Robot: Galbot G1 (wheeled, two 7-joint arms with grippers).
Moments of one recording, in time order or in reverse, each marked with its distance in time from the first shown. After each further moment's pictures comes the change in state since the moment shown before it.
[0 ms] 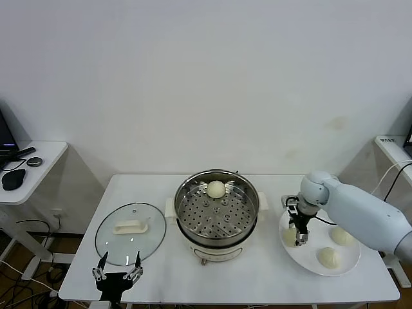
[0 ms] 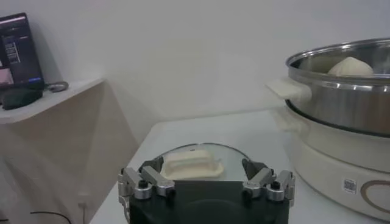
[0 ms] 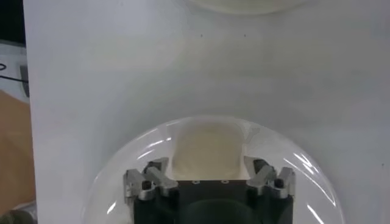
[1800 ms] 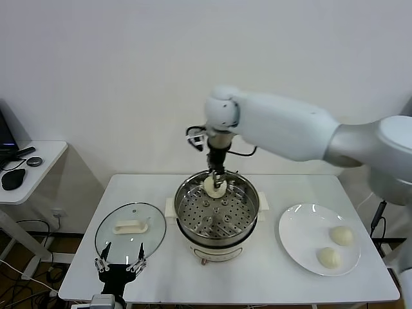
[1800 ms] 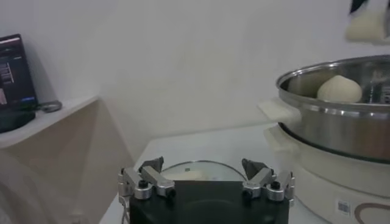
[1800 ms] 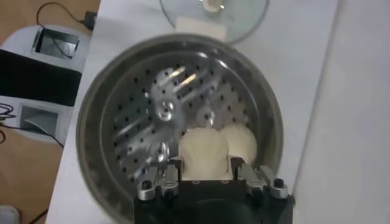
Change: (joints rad) left arm -0.025 0.008 0.031 -0.042 0.035 0.026 0.002; right arm 0.642 0.580 -0.426 -0.073 0.434 -0.195 -0.054
